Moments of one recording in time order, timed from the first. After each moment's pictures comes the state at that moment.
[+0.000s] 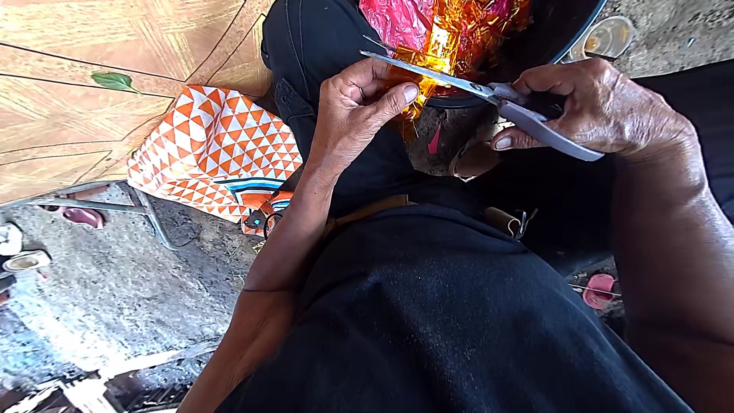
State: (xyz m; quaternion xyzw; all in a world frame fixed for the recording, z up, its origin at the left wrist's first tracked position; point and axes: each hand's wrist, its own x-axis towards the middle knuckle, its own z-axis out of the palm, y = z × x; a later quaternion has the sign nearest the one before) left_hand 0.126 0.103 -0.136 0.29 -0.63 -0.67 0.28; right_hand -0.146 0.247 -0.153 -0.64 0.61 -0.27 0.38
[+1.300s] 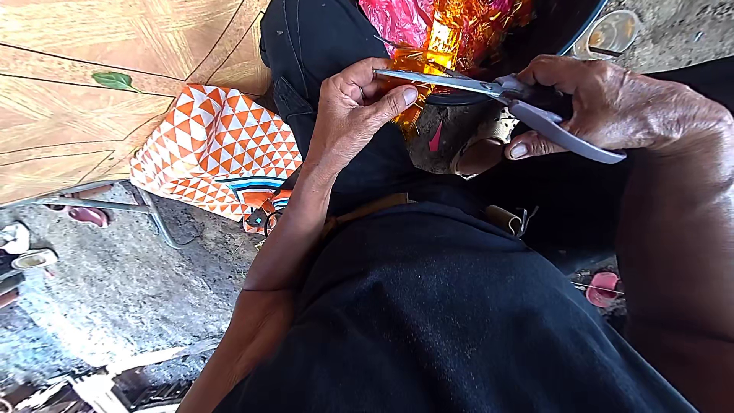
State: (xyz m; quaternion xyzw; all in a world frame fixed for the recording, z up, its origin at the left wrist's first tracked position) left_hand 0.128 0.104 -0.135 0.30 -0.63 -0.67 0.26; right_hand -0.151 0.247 -0.141 -0.61 0.62 -0.20 0.44
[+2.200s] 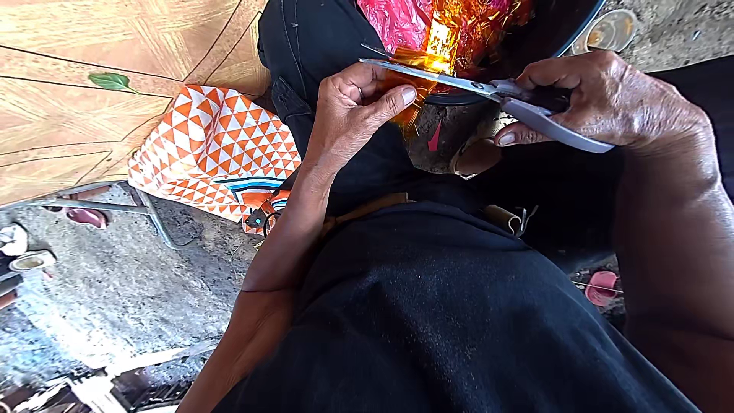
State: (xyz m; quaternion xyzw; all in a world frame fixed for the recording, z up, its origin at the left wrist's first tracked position) left_hand 0.129 0.102 -0.137 0.29 -0.63 -0.67 0.26; right_hand -0.152 0.246 -0.155 -0.64 0.60 -0.27 0.39
